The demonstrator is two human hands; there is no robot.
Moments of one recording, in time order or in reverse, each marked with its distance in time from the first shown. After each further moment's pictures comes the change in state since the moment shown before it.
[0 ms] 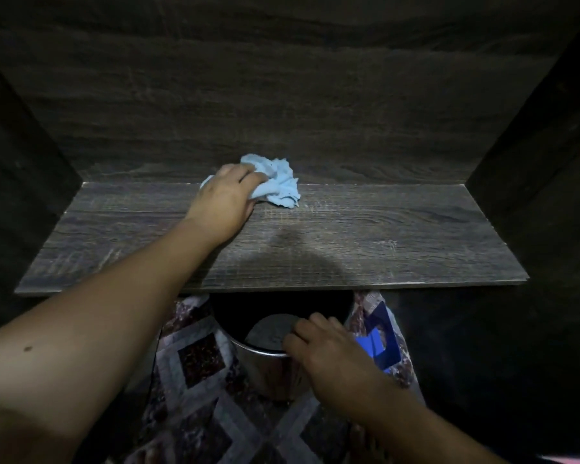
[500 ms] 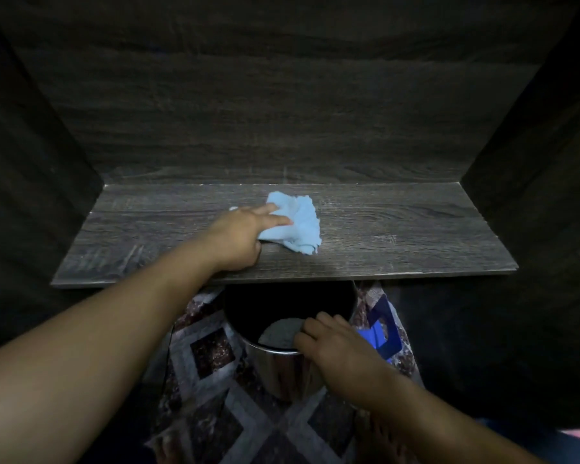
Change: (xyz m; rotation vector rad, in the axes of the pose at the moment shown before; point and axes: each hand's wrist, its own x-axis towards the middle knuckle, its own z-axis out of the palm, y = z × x) left_hand -0.041 0.045 -0.045 -0.109 -0.472 -0.056; right_hand -0.013 -0.007 0.003 -0.009 -0.022 -0.061
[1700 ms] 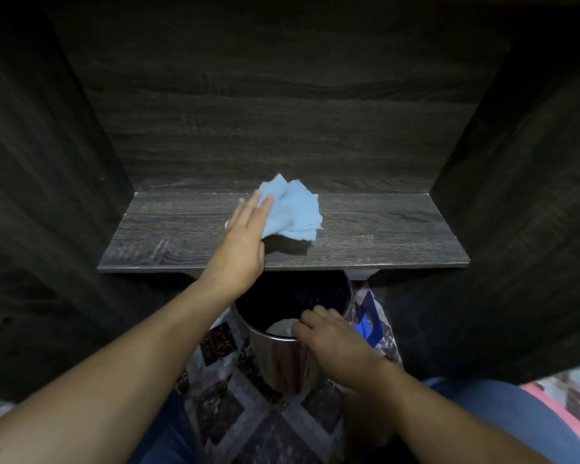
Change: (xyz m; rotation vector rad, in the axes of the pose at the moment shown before) left_hand -0.071 0.054 -0.001 -0.312 0.469 -0.111; right_hand -0.021 -0.024 -0.040 -0.008 -0.018 0.021
